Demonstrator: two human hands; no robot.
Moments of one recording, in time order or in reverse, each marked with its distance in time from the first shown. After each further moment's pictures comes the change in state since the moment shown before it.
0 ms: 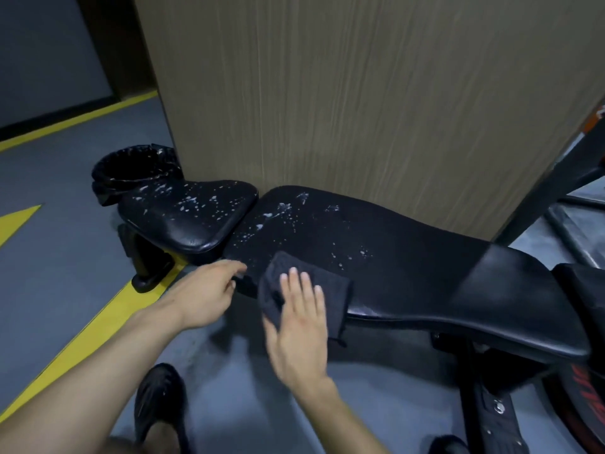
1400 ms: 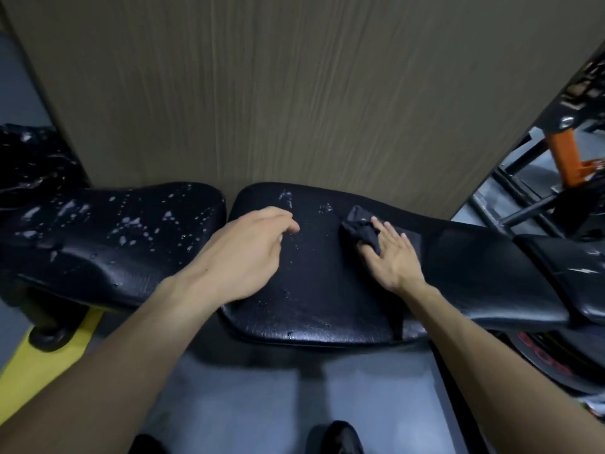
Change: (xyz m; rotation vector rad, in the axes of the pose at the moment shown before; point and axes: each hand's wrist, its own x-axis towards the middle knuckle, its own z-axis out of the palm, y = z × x) left_hand 0.139 -0.030 -0.050 -0.223 0.107 0.491; right_hand 0.147 0.137 -0.025 -0.174 -0.239 0.502
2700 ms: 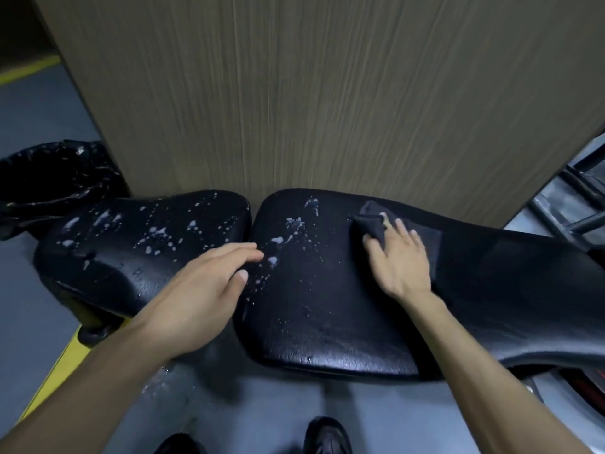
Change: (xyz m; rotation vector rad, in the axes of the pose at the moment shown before) left_hand -0.044 -0.046 -0.005 -0.023 0.014 -0.190; right_hand 0.024 -0.046 0.015 0.131 0.078 -0.011
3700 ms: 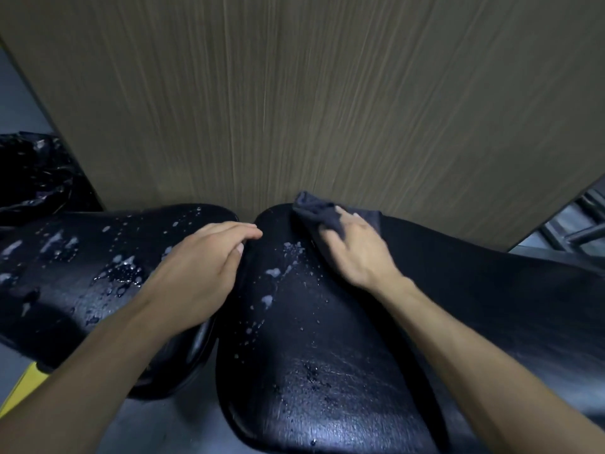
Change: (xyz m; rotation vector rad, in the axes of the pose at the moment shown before) left_hand 0.096 -0.033 0.001 -0.002 0.065 0.037; right_hand 0.085 -0.061 0.023 0.098 -0.051 -0.278
